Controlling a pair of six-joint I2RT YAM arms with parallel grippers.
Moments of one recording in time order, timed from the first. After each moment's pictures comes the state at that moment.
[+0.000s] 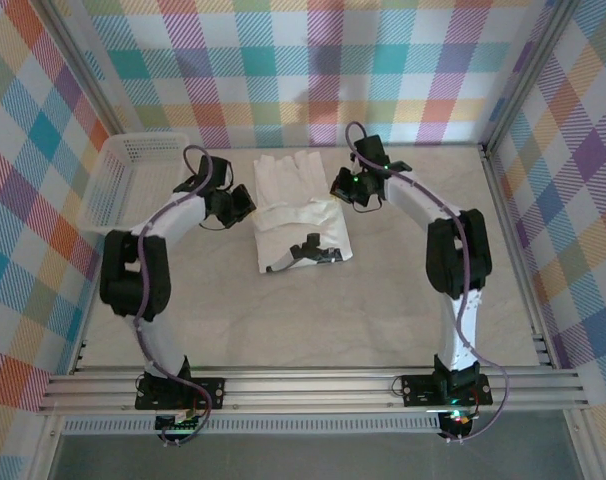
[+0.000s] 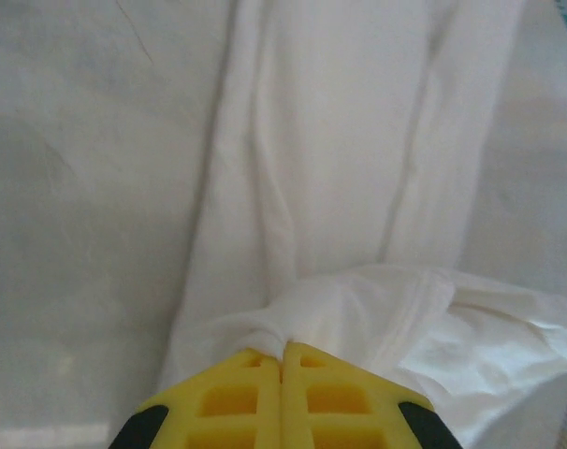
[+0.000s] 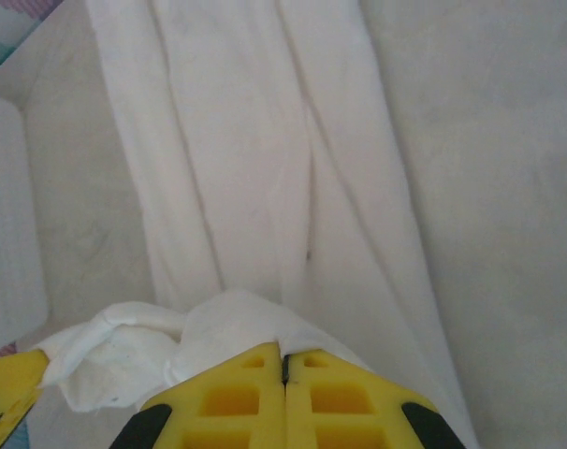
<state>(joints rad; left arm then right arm) -0.17 1.89 1.39 -0.47 0.32 -0.75 0.36 2.10 1.74 -0.54 -0.34 0.70</state>
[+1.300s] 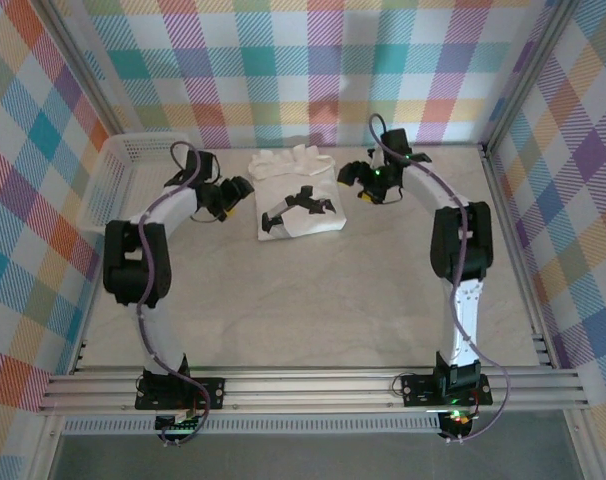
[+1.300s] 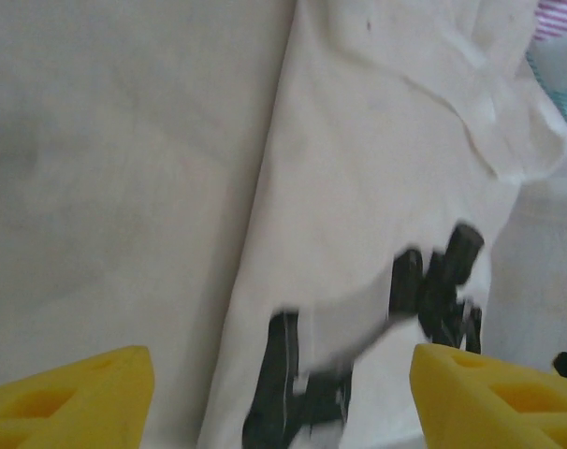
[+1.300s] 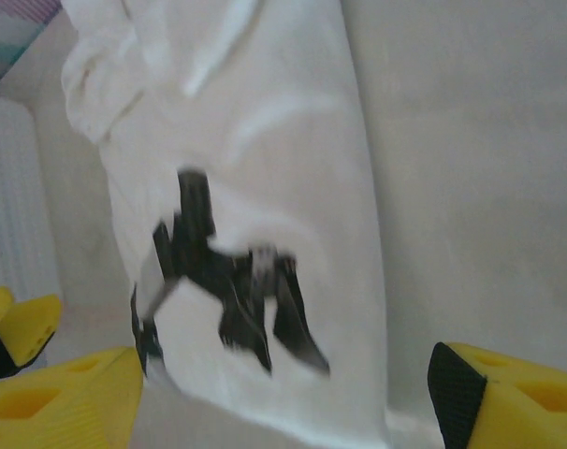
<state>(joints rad) -0.10 1.91 1.39 -0.42 0.39 -0.76 0.23 2.14 1.75 -0.61 -0.55 0.57</state>
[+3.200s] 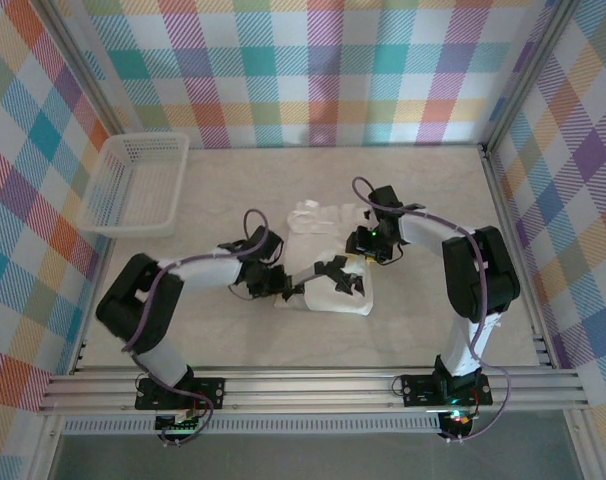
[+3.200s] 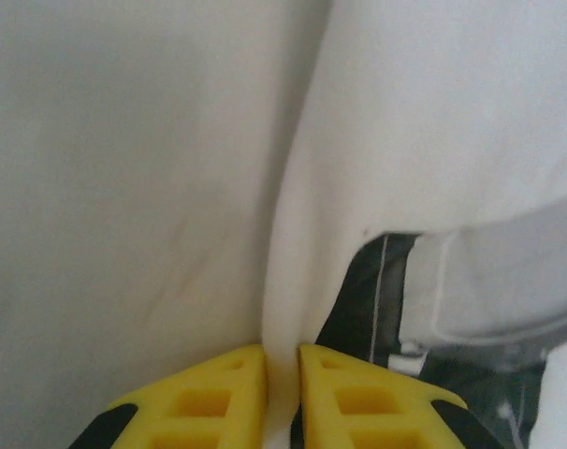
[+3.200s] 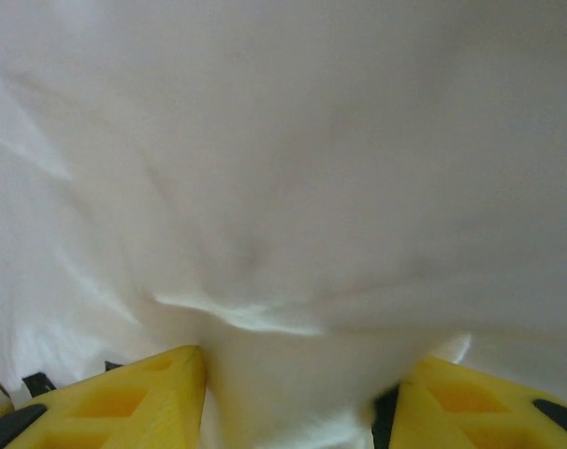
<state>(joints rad) -0.61 1.62 0.83 -0.43 0.22 -0.73 0.37 1.84 1.16 -0.57 -0.33 0.50</state>
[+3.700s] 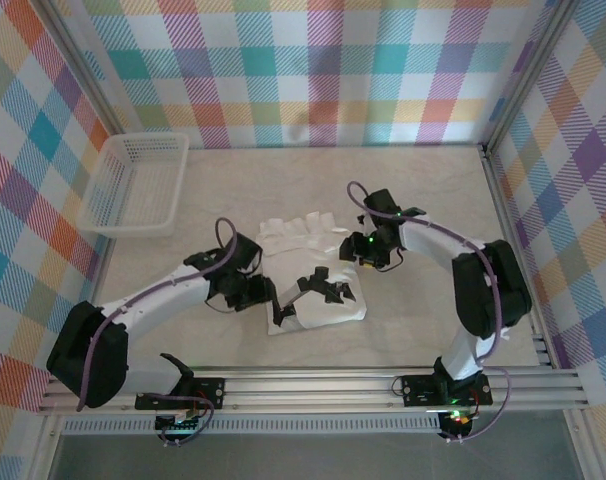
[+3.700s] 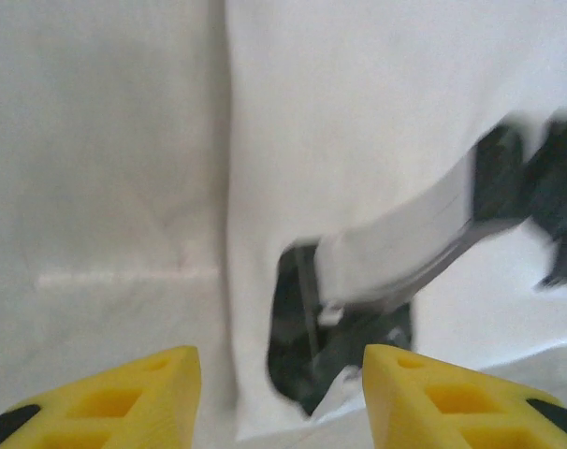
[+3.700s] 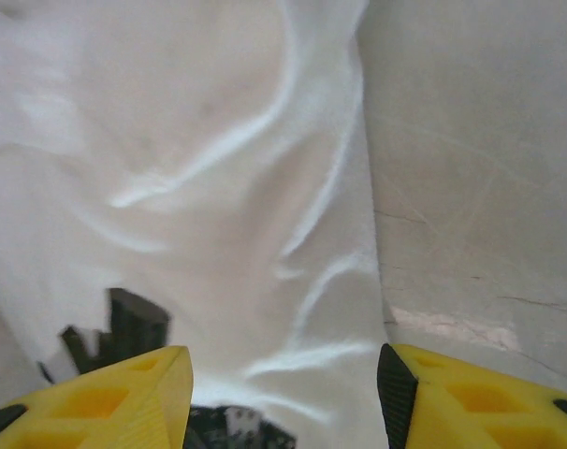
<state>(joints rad) -0.55 1.33 0.82 -0.67 0.21 -0.80 0.43 1.69 1.12 -0.64 -0.34 0.53</state>
